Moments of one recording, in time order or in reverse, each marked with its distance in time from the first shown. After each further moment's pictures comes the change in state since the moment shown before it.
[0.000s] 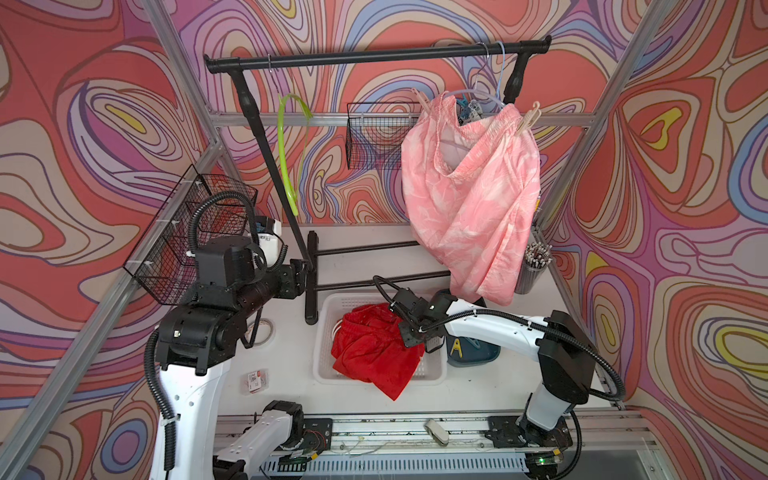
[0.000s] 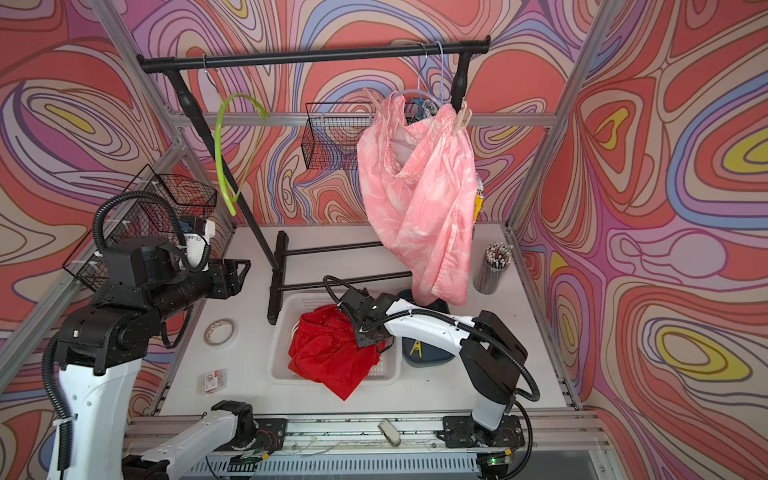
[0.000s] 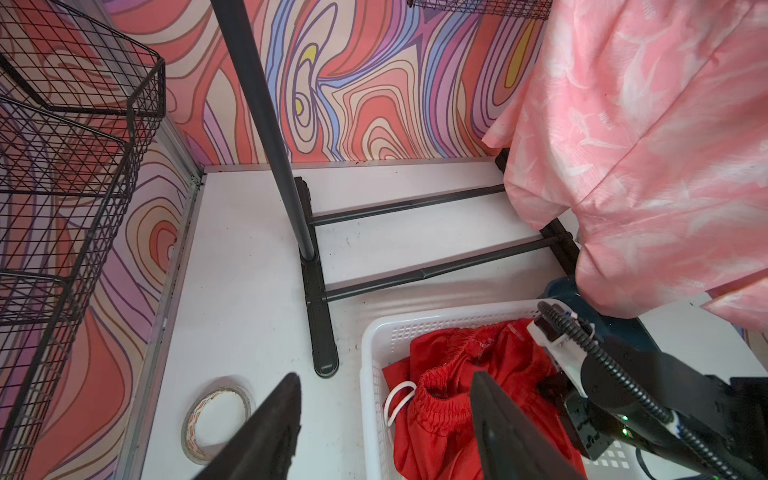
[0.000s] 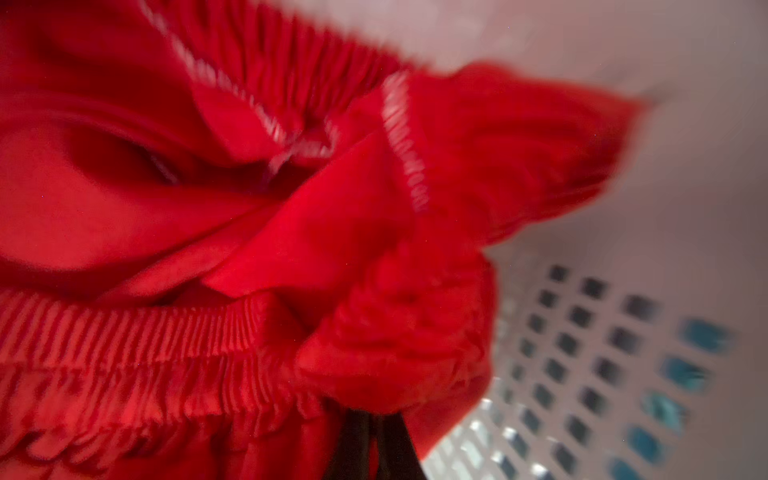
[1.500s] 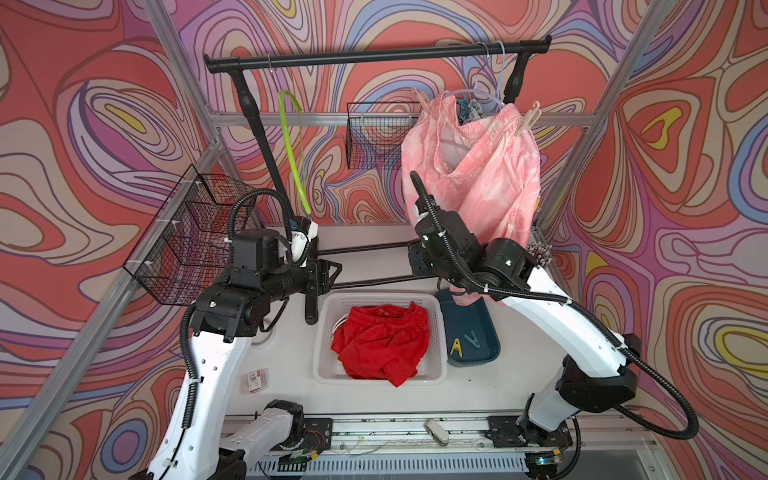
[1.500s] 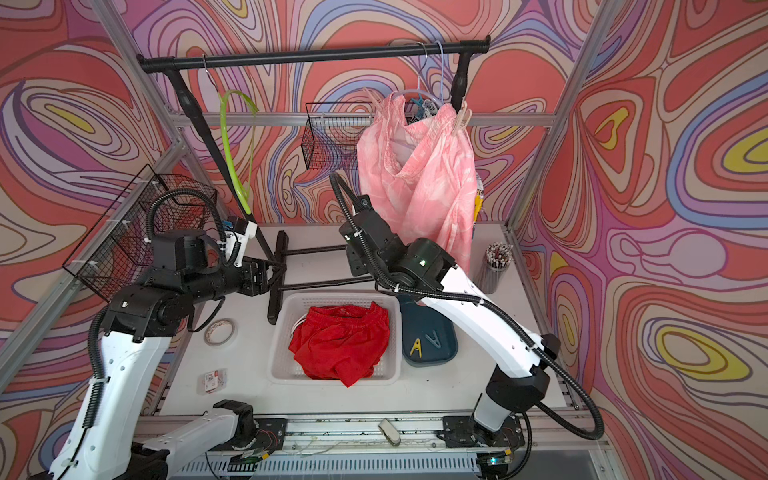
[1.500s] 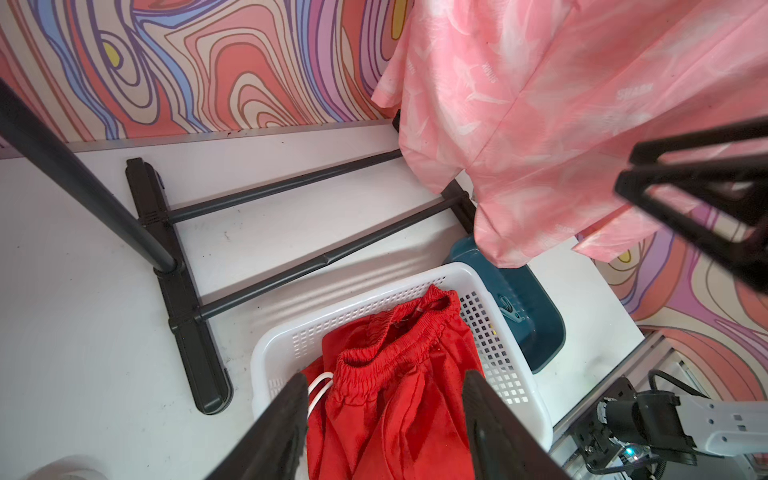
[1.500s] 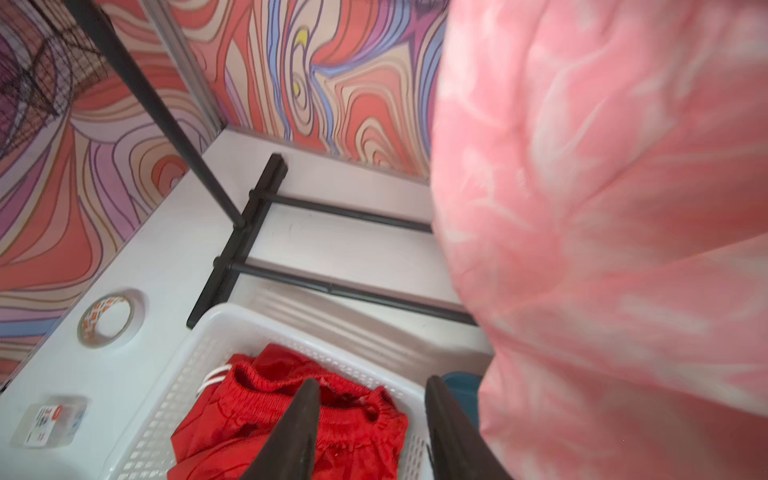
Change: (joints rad) left arm -0.063 0.065 -0.112 0.127 0.286 -0.018; right arm 0.005 -0.073 0.859 -0.281 0.315 -0.260
